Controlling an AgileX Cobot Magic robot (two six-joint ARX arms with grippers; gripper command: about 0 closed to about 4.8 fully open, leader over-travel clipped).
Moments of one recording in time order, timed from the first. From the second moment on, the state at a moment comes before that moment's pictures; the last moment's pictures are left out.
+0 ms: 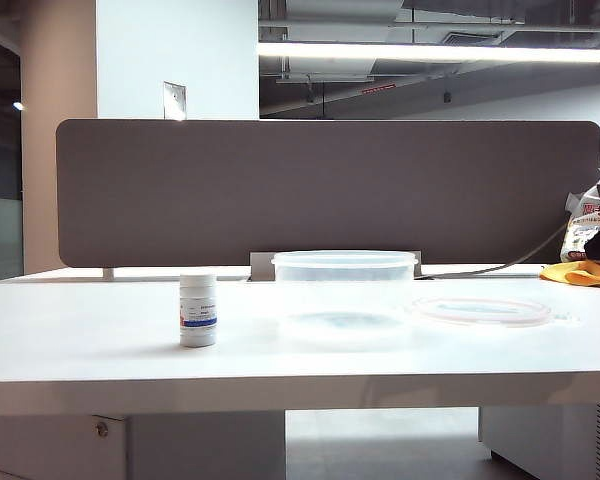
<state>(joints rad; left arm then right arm) -0.53 0.39 0.16 -0.06 -0.25 -0.11 0.56 0.63 0.05 0.30 0.21 0.10</state>
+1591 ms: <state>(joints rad) 0.12 0.00 0.01 0.01 -0.04 -0.03 0.56 0.63 0.05 0.30 0.21 0.10</state>
